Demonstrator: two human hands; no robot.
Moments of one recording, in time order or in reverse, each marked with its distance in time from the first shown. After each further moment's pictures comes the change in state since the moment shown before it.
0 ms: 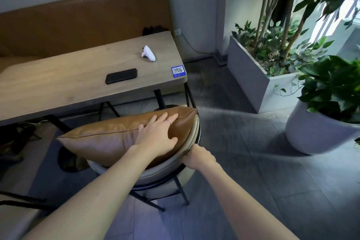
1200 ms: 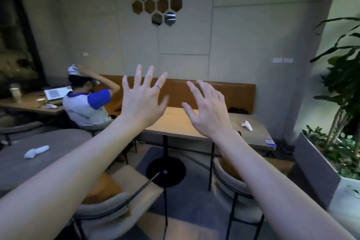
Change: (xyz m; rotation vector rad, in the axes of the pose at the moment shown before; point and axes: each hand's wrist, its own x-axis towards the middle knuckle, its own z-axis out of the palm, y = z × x) left_hand -0.635 -0.335 -0.320 0.332 1.020 -0.318; right_hand -0.588 -0.402 0.142 -0.285 1.031 -1.310
